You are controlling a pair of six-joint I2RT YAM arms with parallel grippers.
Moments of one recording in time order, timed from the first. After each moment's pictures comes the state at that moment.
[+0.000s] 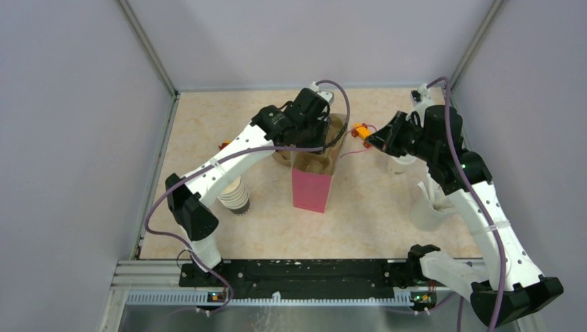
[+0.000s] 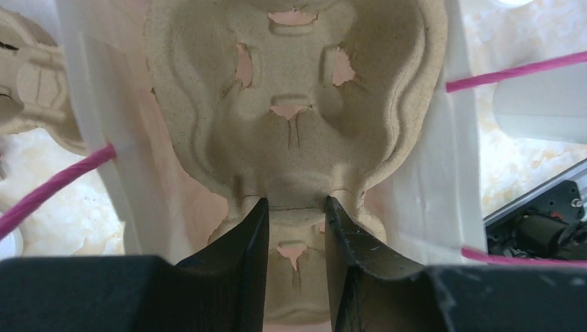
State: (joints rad) left arm -0.82 1.76 1.90 -0.96 -0.07 -0.39; right arm 0.31 1.00 1.22 -0.63 -0.27 0.63
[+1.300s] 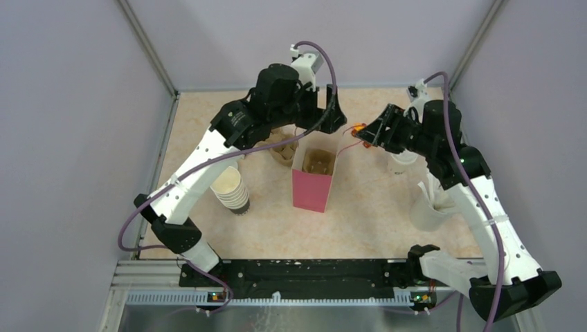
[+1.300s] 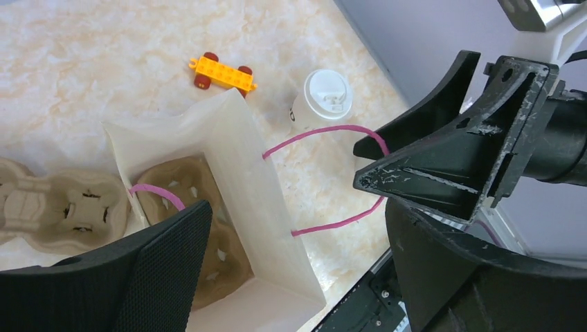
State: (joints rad) left arm -0.82 1.63 2.03 -0.80 0.04 -0.43; right arm 0.31 1.04 1.23 -0.60 -0.34 0.64
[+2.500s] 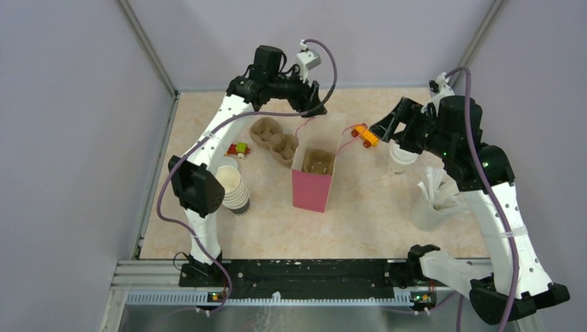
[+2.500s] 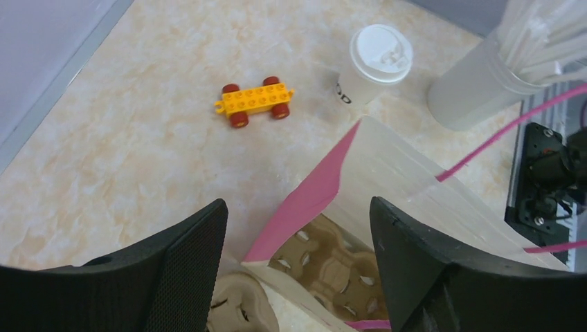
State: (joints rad) left arm -0.46 1.96 2.10 -0.66 0.70 0.16; right arm 0.31 1.03 1.45 -0.86 -0.14 0.60
